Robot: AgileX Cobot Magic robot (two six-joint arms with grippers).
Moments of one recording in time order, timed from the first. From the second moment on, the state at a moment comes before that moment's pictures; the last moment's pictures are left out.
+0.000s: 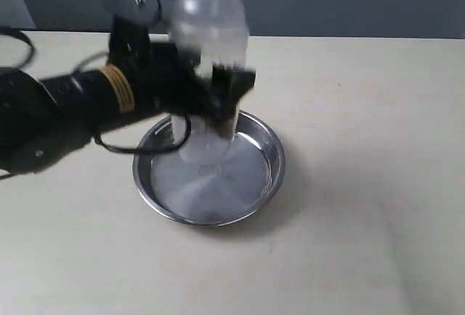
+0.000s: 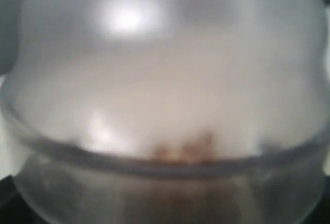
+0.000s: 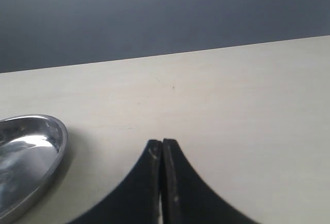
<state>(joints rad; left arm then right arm) -0.51 1.54 -0.71 0.28 -0.44 -0.44 0.12 0.05 0.00 0.06 0.25 0.12</state>
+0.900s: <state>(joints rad) -0.51 1.57 -0.69 0.29 -0.47 -0.44 0.12 0.05 0.00 0.06 0.25 0.12</state>
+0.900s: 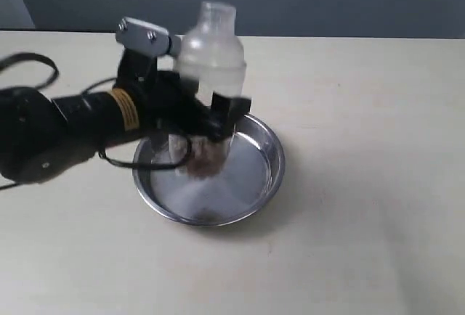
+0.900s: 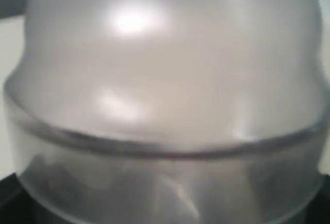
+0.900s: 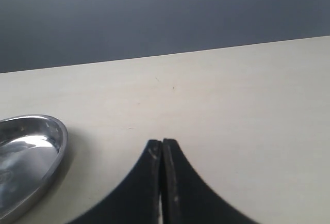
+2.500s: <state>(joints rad) -0.48 1.51 -0.83 0.33 -0.57 -0.36 0.12 0.05 0.00 0.06 0.25 0.12</state>
